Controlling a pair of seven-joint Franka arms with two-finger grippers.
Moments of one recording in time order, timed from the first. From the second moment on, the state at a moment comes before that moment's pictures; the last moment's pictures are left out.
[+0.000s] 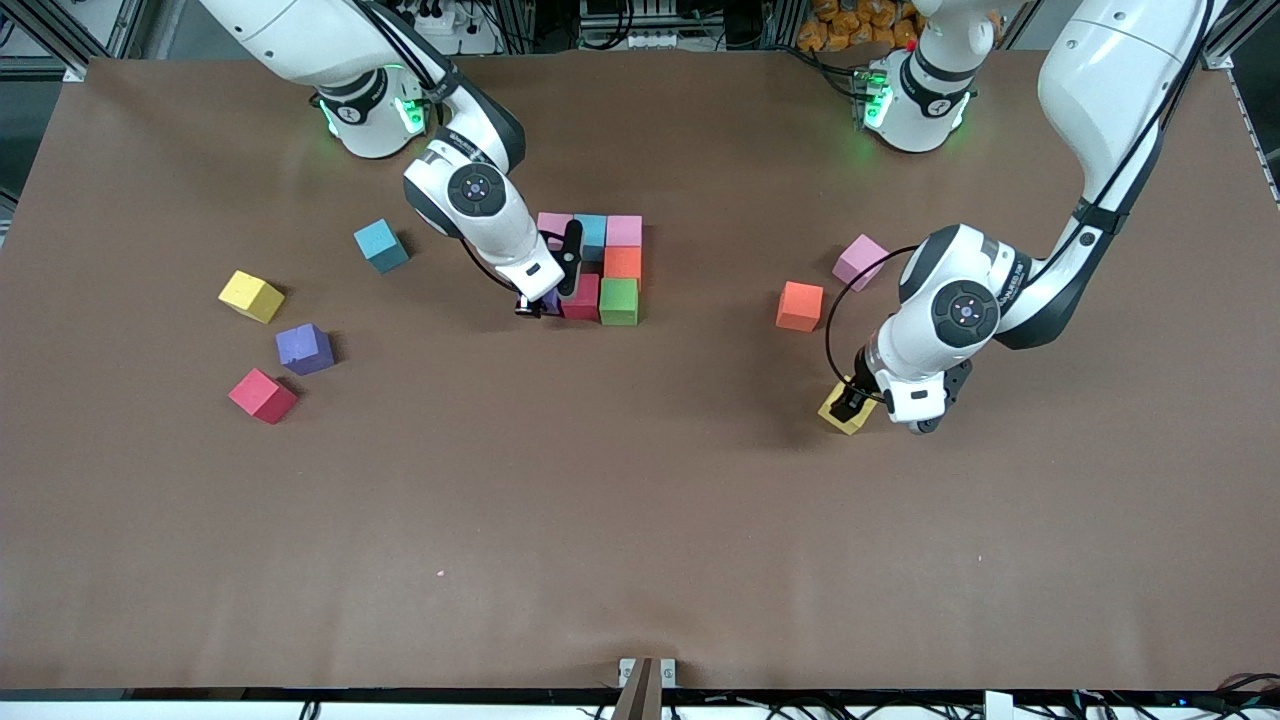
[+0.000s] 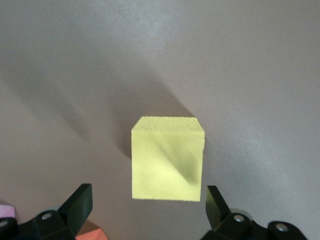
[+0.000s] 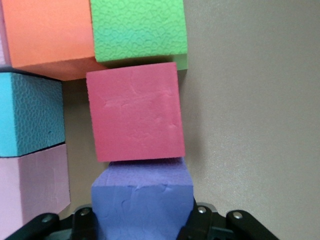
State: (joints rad) left arm 0.25 0.51 -0.60 -1.97 0.31 2.32 -1.45; right arm 0.04 0.40 0.63 -2.30 -0.29 2.59 -0.57
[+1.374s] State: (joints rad) left arm 0.28 0.63 -0.60 -1.97 0.49 2.42 -1.61; right arm 0.04 0.44 0.61 -2.30 -0.32 2.64 -0.55
